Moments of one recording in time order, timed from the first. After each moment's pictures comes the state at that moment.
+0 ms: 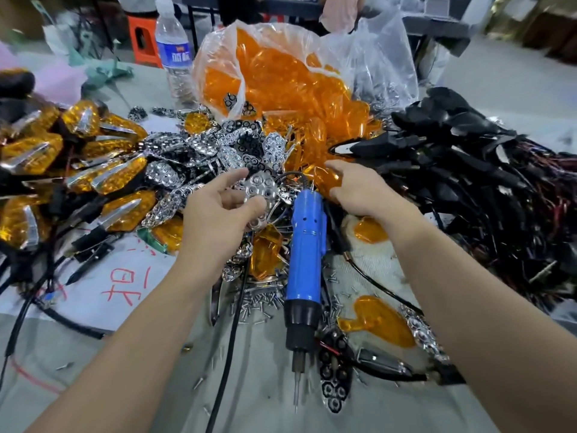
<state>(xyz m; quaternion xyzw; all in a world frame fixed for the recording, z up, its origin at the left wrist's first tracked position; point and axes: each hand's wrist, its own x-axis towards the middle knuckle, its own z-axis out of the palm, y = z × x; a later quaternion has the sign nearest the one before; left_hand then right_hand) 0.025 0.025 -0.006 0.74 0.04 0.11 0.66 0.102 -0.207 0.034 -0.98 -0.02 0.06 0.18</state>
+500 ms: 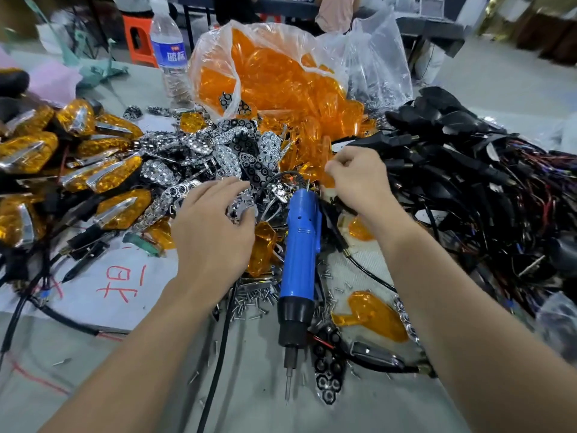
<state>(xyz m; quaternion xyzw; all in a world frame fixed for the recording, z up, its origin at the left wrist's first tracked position) -0.003 0.014 0.002 0.91 0.00 0.29 0.31 0.071 -0.192 0.043 -0.89 0.08 -0.11 0.43</state>
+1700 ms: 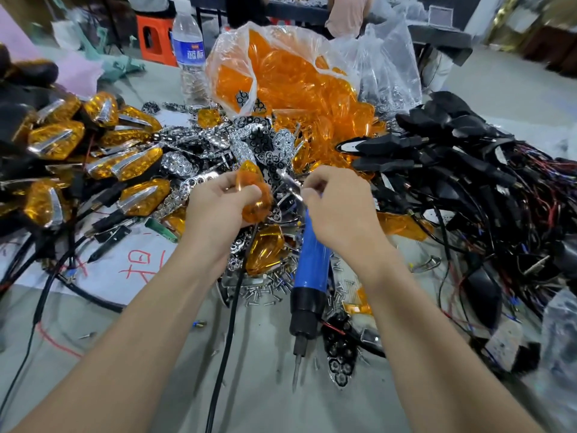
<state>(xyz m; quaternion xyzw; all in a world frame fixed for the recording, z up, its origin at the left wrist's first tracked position) -0.003 0.029 0.019 0.64 0.09 0.05 0.76 0.002 -0.137 0.047 -0.94 -0.02 -0.12 0.31</state>
